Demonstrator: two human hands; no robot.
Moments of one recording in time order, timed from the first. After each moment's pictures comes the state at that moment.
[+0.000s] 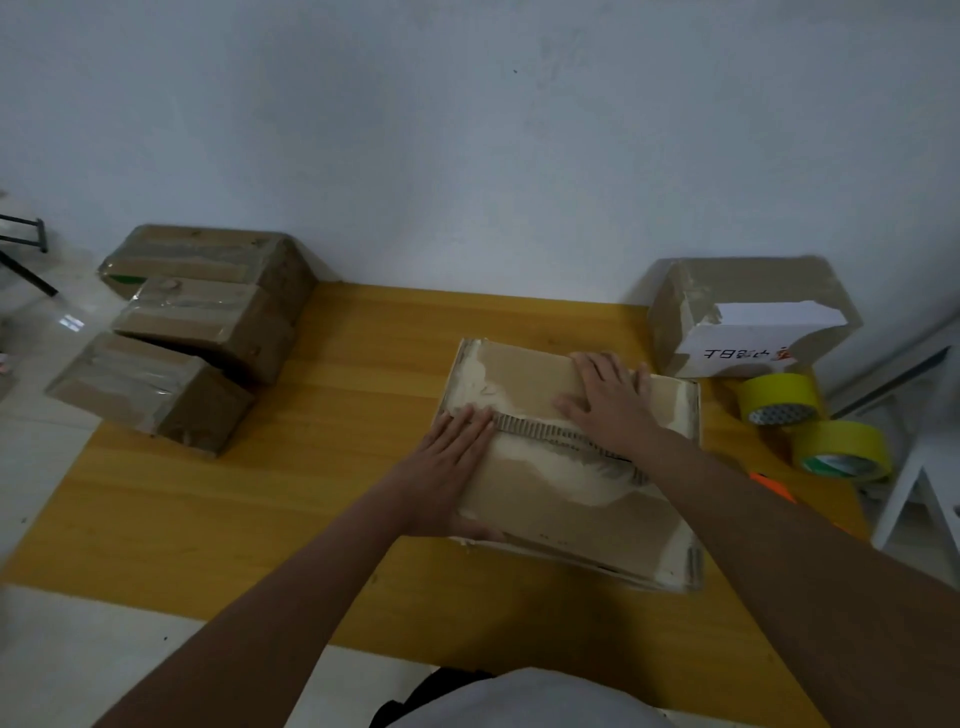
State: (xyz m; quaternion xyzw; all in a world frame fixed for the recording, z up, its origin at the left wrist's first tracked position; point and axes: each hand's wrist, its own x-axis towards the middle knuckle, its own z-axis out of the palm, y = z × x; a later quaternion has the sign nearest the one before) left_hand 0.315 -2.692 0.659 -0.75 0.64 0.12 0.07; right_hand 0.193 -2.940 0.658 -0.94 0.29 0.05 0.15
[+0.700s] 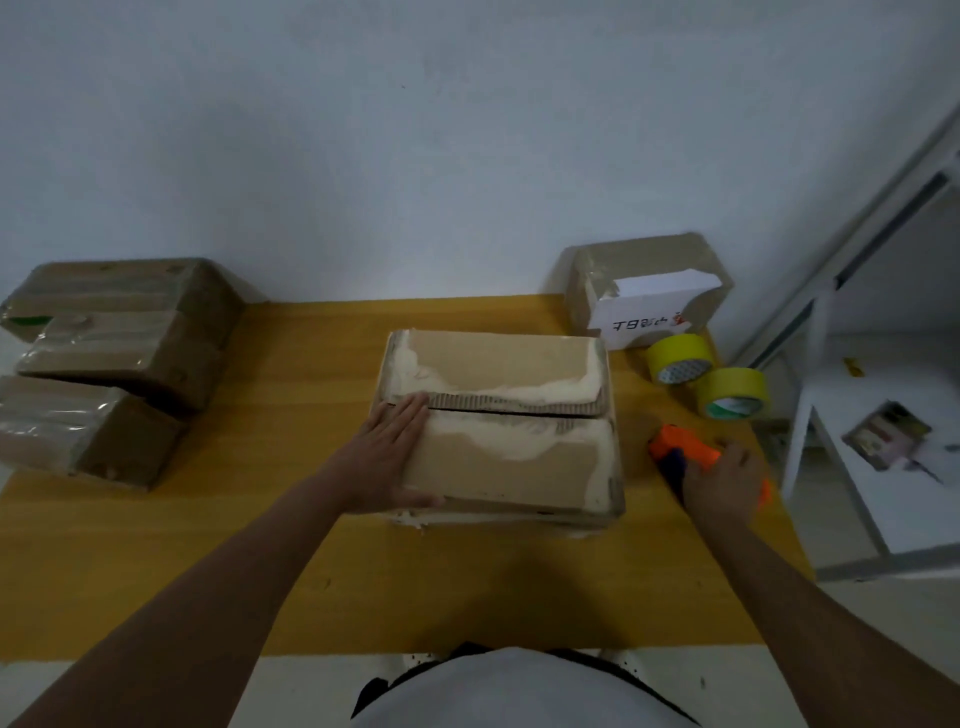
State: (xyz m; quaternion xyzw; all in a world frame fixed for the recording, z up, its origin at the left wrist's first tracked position) left_hand 0.317 -2.703 0.660 -0.74 0.65 0.14 0.06; right_hand -0.028 -2.946 0.622 -0.68 0.68 -0.13 0.24
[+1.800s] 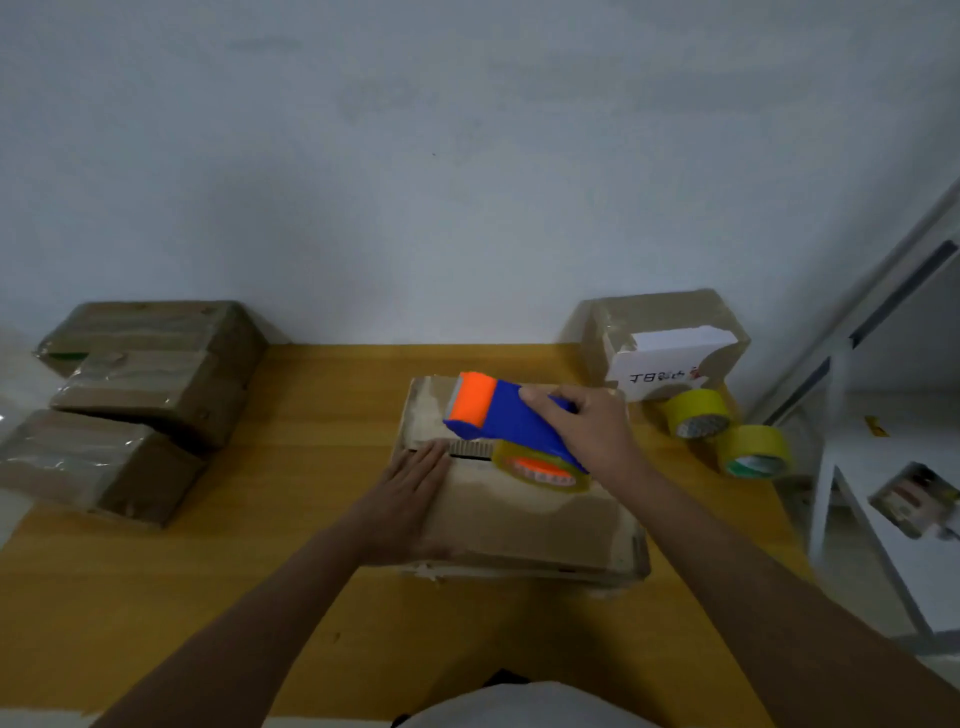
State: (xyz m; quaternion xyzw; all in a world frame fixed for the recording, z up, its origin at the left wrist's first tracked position) left_hand 0.320 -2.701 0.652 -0.73 0.67 0.10 0.02; right_hand 0.137 -2.901 0.757 -0.77 0.34 -0.22 0.49
